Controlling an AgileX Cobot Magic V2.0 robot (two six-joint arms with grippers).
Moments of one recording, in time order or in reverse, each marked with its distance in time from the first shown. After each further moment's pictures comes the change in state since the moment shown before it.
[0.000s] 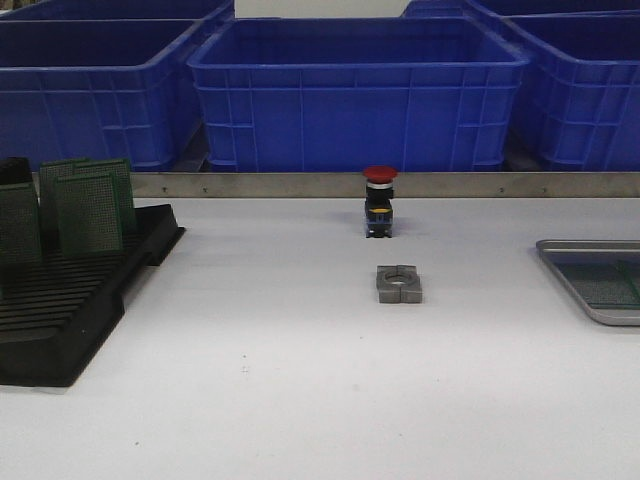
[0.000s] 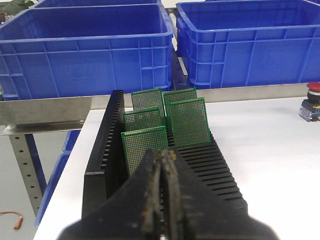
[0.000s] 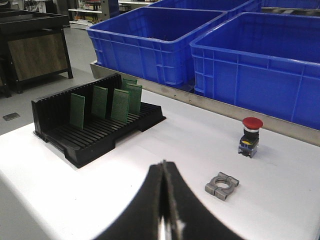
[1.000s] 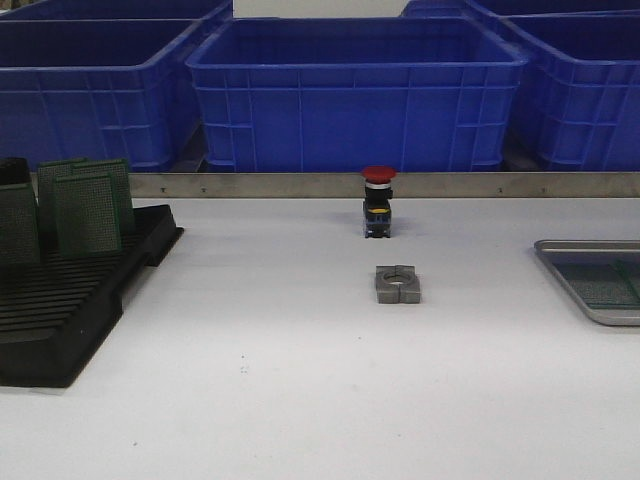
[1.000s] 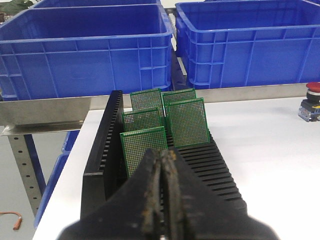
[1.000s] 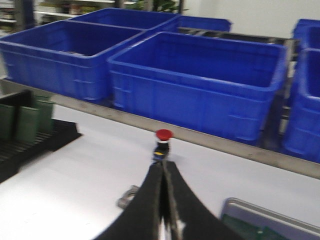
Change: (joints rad) left arm 0.000 0.000 0.000 -0.002 0.000 0.004; right arm -0.092 -0.023 0.015 -0.190 -0.238 0.103
